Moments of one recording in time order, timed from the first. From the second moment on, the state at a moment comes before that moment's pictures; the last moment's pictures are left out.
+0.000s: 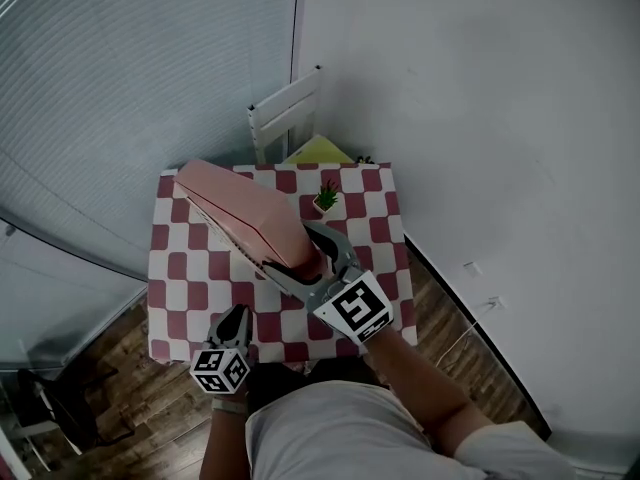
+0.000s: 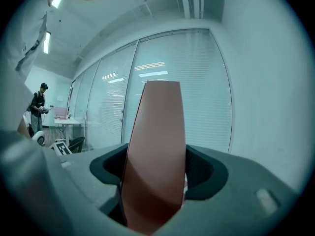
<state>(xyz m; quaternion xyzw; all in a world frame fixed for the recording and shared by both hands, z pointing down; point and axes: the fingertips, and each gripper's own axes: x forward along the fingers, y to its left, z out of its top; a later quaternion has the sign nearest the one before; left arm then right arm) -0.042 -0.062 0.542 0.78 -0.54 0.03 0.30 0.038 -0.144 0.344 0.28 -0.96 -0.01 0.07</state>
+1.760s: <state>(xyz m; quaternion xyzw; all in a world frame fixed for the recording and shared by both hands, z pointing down) -0.046 -0.057 0.546 0.78 -0.54 0.06 0.31 0.041 -0.156 0.331 0.29 -0.95 -0.05 -0.12</state>
